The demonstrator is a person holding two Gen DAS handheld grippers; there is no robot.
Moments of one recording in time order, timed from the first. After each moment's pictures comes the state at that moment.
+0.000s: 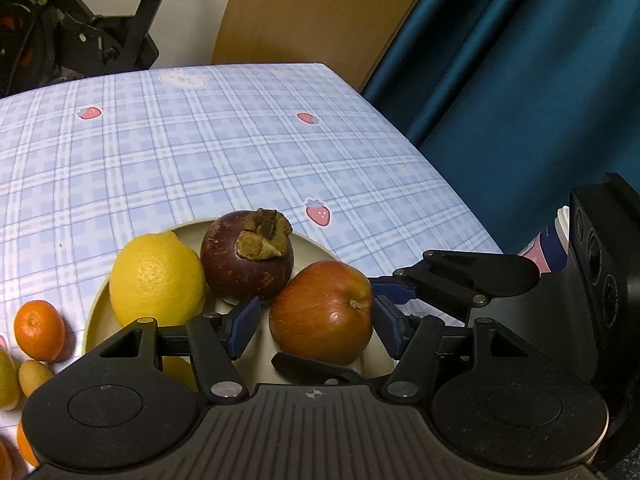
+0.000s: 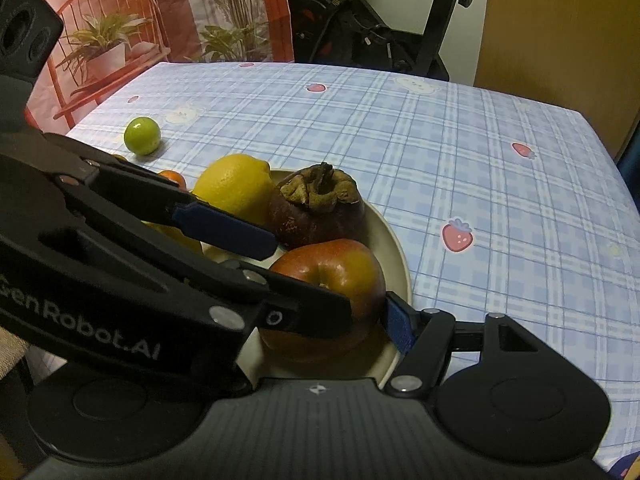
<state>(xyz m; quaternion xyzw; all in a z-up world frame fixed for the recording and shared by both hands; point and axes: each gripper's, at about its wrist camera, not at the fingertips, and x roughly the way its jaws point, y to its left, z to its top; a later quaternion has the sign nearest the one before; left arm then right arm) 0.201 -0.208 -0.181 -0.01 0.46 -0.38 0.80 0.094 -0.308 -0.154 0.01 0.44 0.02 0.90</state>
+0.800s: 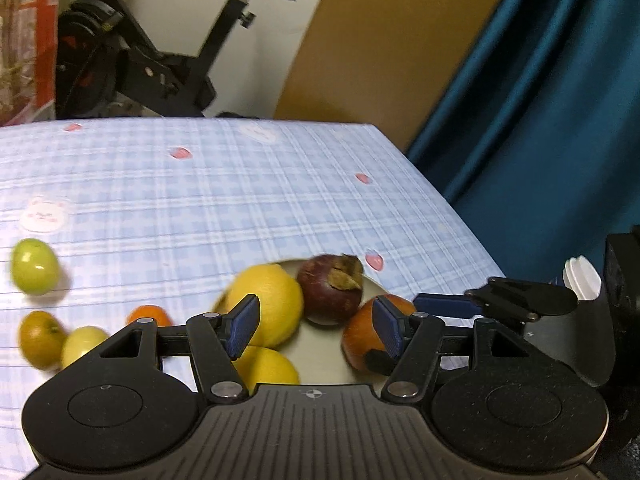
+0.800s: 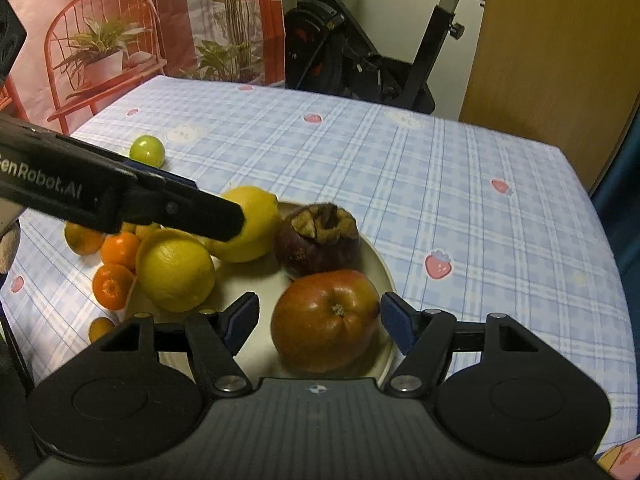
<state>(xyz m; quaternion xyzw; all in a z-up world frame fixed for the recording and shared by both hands) 0.194 -0.131 -0.140 -0.05 0.41 -0.32 0.85 0.082 -0.293 -0.125 -0.02 0.41 0.00 0.91</state>
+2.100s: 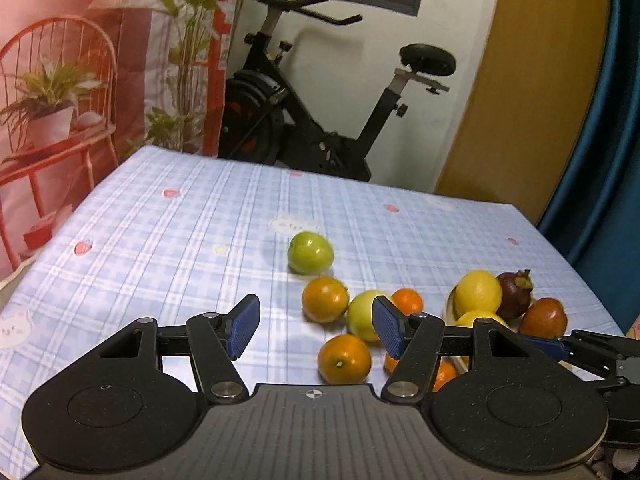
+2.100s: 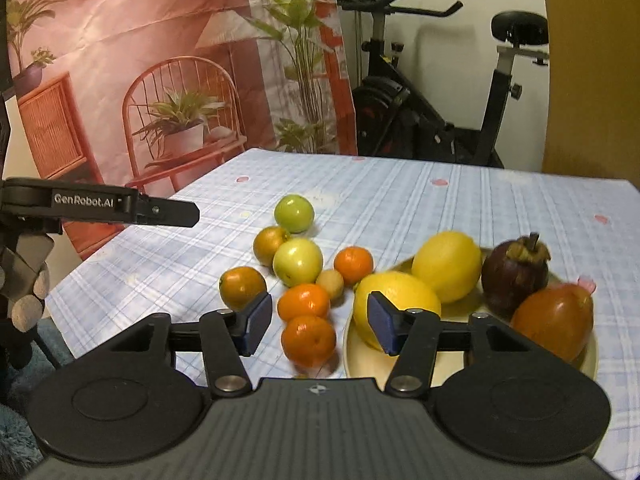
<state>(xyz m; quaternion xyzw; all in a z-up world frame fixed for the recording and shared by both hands) 0.121 0.031 -0.126 -0.05 0.32 -0.12 0.94 0.058 -0.184 -0.137 0.04 0.28 0.08 0.96</state>
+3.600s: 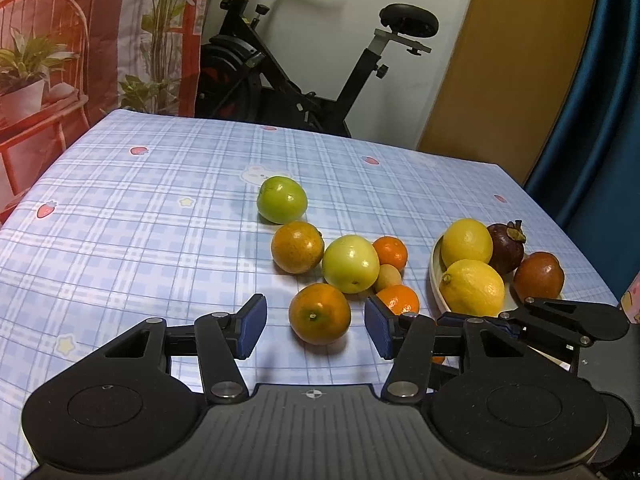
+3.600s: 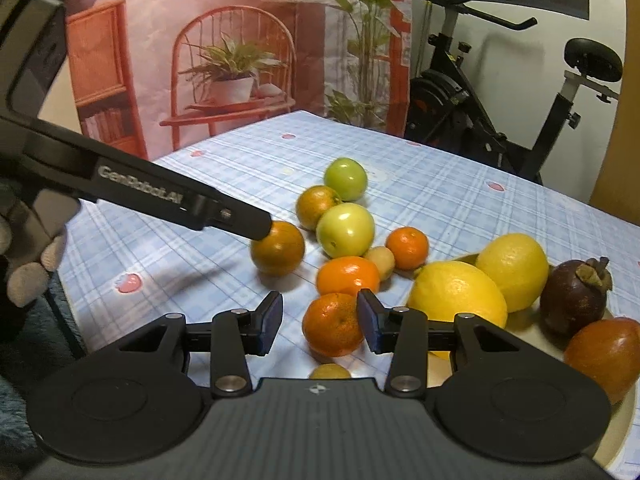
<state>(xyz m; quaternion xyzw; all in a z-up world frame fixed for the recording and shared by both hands) 0.118 0.016 -0.152 -0.04 0.35 -0.15 0.92 0.073 -0.147 -0.171 -0.07 0.29 0.14 0.94</state>
